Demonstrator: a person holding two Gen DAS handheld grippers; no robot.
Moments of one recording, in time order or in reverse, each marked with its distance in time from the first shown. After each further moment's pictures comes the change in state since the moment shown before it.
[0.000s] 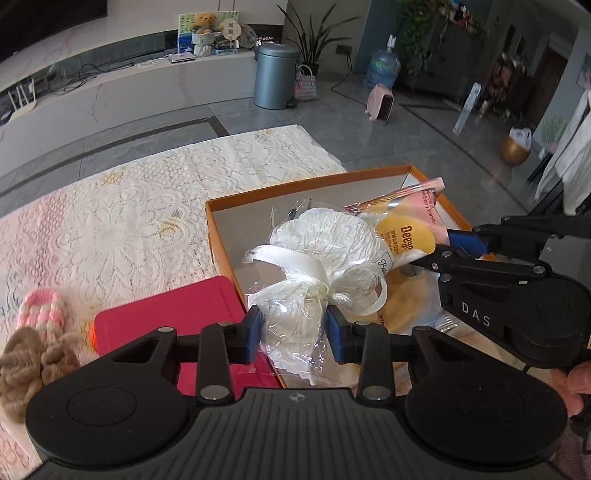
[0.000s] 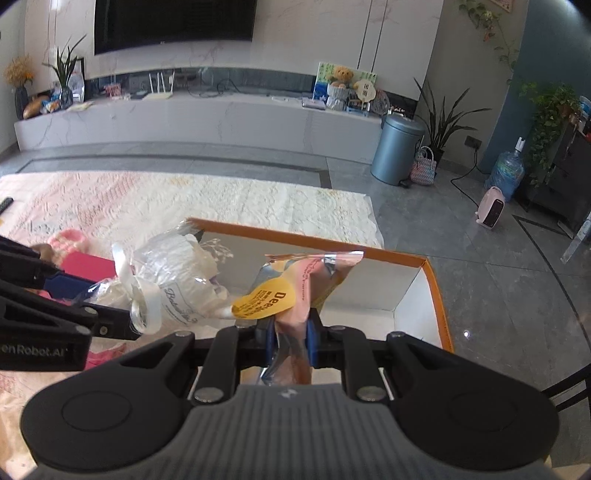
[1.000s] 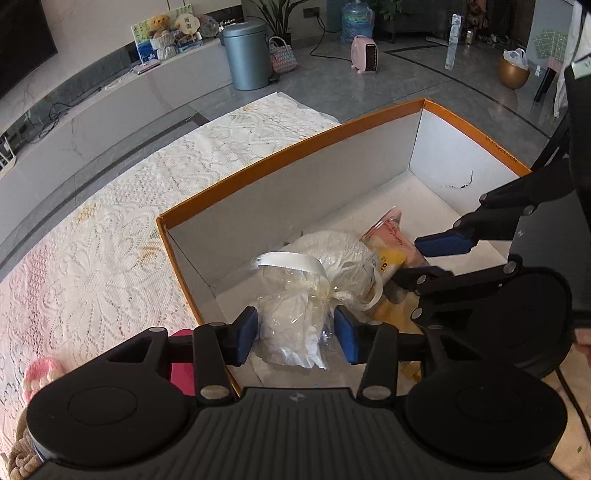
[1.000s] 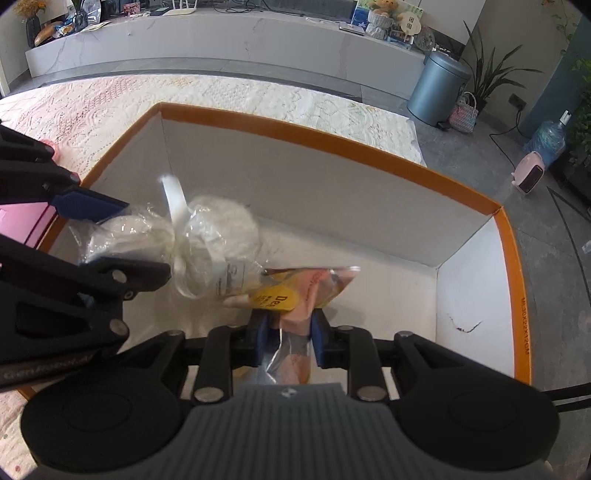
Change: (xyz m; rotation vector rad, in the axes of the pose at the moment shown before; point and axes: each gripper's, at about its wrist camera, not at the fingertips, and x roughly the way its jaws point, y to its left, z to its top) left arm 0.068 -0.028 0.009 0.239 0.077 0.097; right arm 0.097 -0.005 -0.016 -0.089 0.229 0.056
